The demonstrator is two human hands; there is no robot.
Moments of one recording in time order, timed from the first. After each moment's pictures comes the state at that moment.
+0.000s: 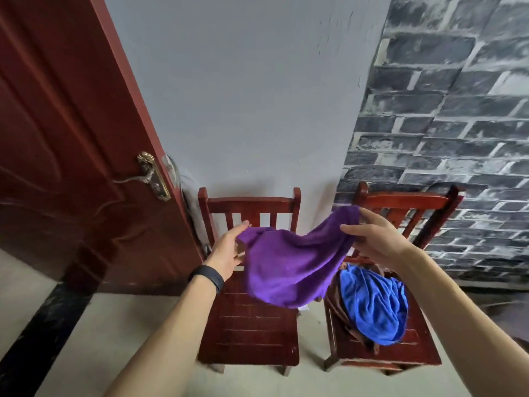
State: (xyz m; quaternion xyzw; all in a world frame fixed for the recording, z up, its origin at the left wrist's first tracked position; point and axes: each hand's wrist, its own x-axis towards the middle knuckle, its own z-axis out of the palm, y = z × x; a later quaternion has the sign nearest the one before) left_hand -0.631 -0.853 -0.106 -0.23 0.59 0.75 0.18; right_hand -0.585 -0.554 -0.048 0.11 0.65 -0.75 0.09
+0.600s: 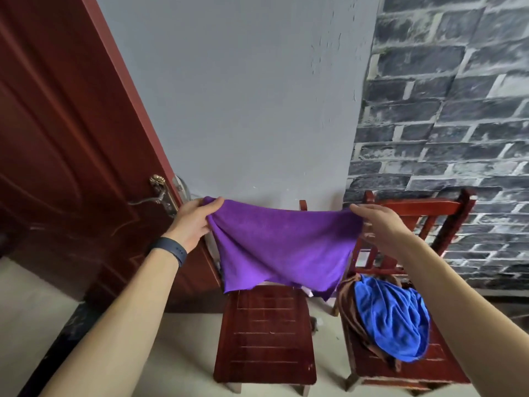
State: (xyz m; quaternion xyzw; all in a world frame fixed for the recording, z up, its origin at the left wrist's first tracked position) left_hand -0.663 -0.914 -0.003 -0.10 0.66 0.74 0.08; right_hand -0.624 -0.539 -0.038 0.22 0.66 -0.71 0.03
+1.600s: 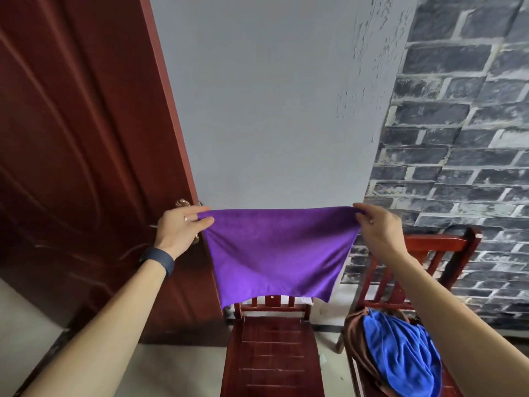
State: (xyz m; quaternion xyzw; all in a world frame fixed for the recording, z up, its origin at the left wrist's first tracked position) left_hand -0.680 -1.020 0.026 -0.01 0.83 0.54 -0.10; right_hand -0.642 -0.613 0.014 0.07 0.91 -0.33 -0.24
